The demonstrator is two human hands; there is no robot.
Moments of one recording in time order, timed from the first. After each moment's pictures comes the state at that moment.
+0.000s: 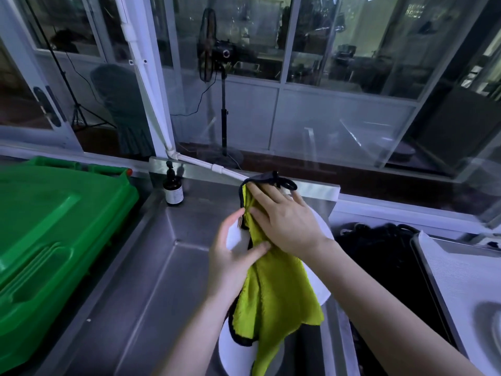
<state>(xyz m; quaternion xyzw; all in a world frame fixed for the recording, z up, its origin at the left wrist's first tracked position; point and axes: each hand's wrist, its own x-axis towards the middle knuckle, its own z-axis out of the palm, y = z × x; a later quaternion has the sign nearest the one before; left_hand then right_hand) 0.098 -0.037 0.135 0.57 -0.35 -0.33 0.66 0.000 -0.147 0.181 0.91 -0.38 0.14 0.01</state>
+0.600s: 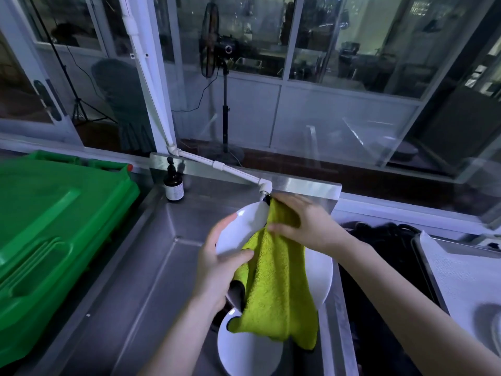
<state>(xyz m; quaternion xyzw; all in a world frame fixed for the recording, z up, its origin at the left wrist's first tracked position) 0.116 -0.028 0.120 0.58 -0.31 -0.38 0.65 -0.041 -0.170 0.181 0.90 -0.35 0.18 -0.20</state>
